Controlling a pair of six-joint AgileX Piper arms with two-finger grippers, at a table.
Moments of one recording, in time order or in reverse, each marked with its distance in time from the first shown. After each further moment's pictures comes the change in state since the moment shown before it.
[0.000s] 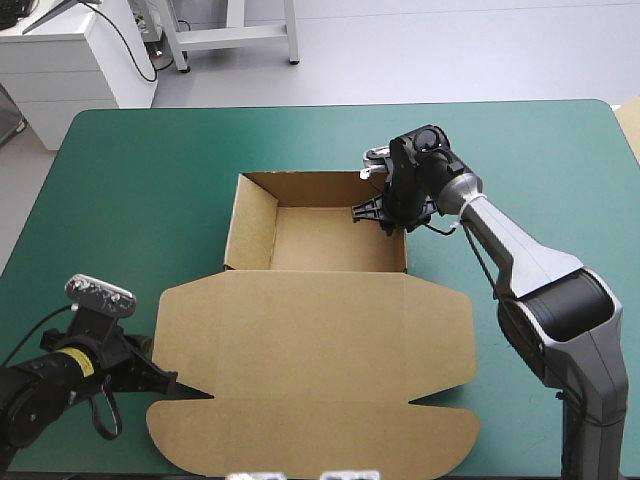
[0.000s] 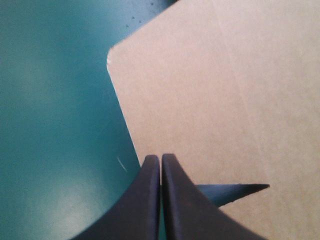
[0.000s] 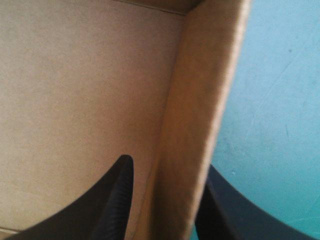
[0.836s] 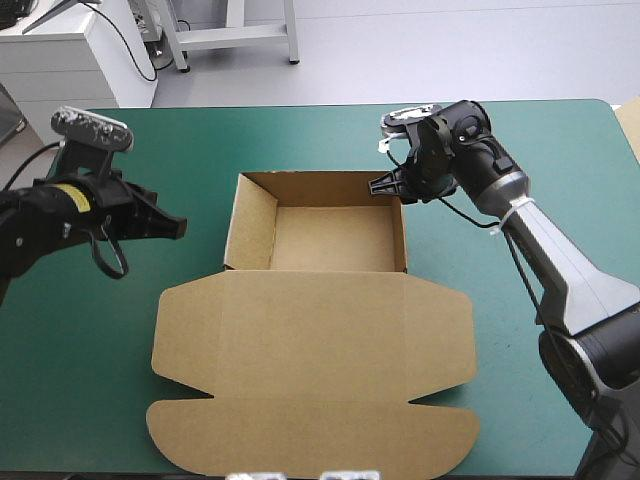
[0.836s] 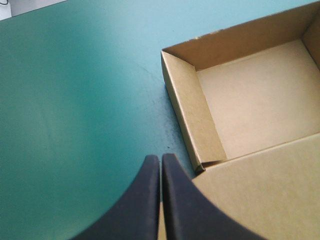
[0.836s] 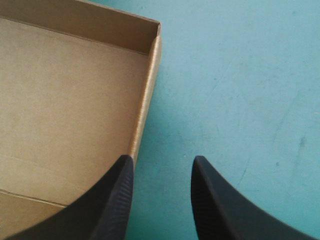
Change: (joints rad) left arm 0.000 0.457 -0.765 0.014 0.131 0.010; right arm 0.001 -0.202 -0.003 -0.080 0.014 -0.030
